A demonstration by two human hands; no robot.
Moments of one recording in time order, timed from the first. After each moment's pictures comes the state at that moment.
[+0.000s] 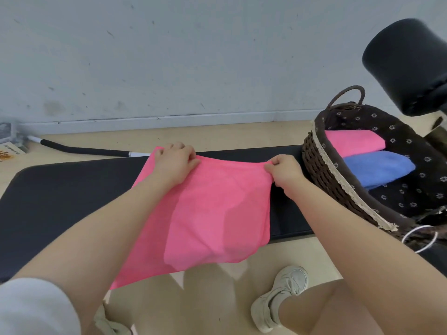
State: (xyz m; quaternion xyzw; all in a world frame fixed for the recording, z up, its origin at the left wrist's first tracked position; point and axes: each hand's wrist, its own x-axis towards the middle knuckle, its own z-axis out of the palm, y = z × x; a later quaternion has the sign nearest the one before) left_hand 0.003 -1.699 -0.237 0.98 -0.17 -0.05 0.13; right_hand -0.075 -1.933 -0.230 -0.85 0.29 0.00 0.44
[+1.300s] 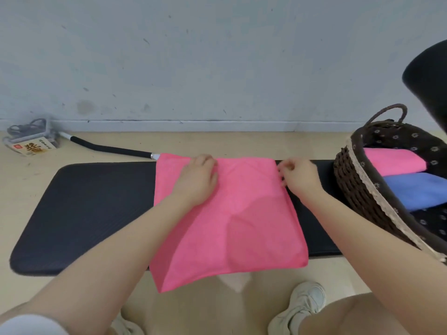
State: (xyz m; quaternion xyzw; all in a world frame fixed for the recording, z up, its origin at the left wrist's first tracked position) left_hand -0.015 -1.670 -0.238 0.96 -0.22 -0.03 0.19; right_hand -0.055 -1.900 -0.223 -0.90 0.23 -0.03 0.37
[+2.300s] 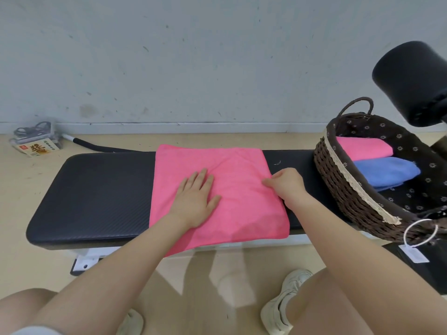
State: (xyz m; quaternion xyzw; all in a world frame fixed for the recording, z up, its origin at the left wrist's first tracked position) left_hand -0.100 -1.665 -0.257 0.97 -0.22 -0.10 0.08; right_hand -0.111 -1.895 -0.227 -0.85 0.29 0.04 0.43
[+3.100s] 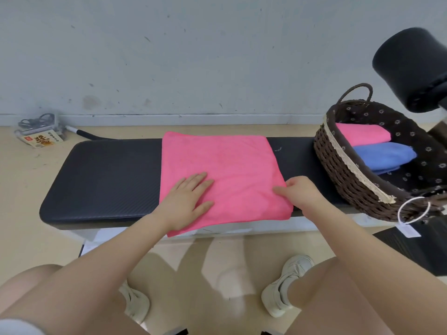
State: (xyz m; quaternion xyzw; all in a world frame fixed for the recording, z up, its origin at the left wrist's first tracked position) left_hand -0.131 -1.621 -0.260 0.94 -0.32 -0.10 0.09; right_hand -0.169 -1.902 -0.231 -0.86 0.28 0.08 0.42
